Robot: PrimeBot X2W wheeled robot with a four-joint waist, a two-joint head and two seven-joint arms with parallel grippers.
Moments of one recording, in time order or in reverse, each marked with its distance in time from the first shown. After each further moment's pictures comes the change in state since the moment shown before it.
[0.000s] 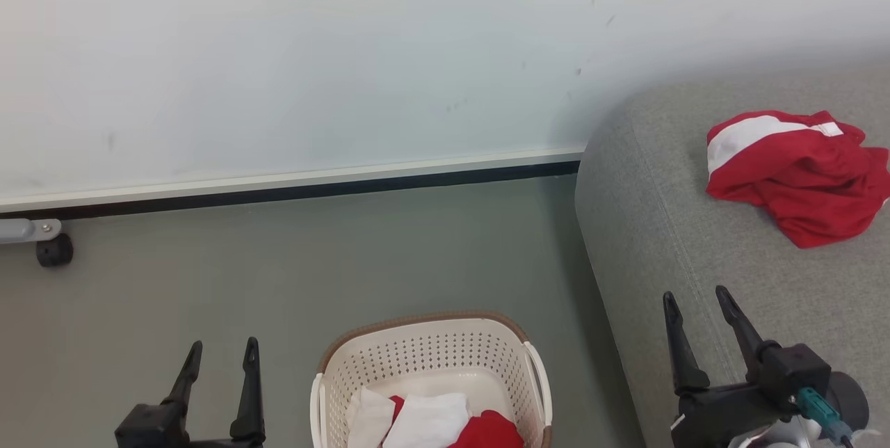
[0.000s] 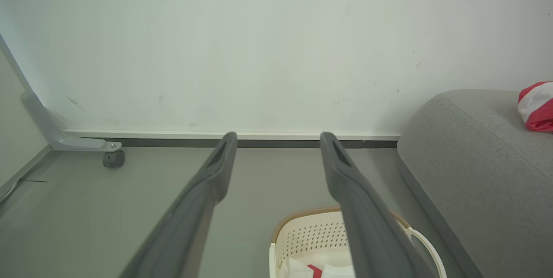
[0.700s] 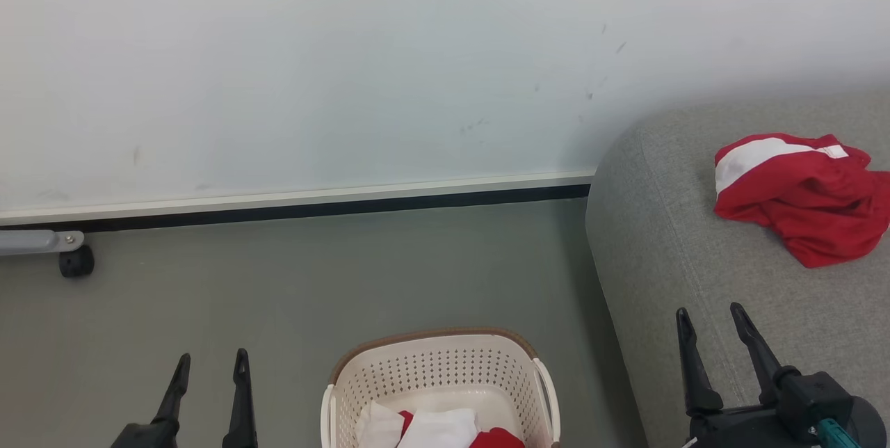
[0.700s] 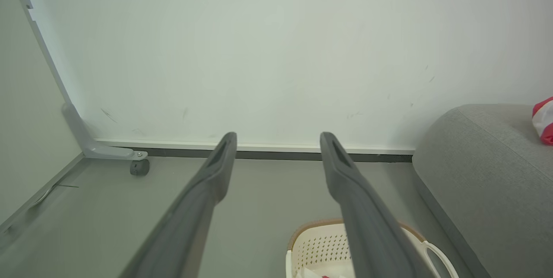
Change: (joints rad) left arm 0.070 -0.035 0.071 -0.053 0.081 0.001 0.000; right arm 0.118 -0.004 -0.031 -0.141 -0.003 -0.018 0.000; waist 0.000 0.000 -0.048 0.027
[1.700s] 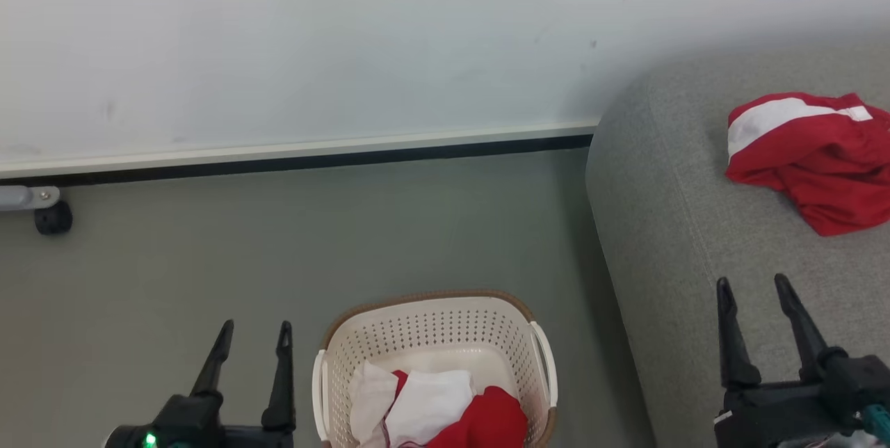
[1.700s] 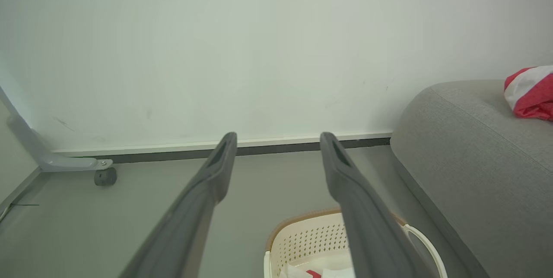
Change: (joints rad) left arm -0.041 -0.022 -0.046 -0.030 0.064 -0.020 0.000; right arm 0.005 -0.025 -0.065 -0.070 -0.007 -0.008 0.000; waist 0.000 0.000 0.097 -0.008
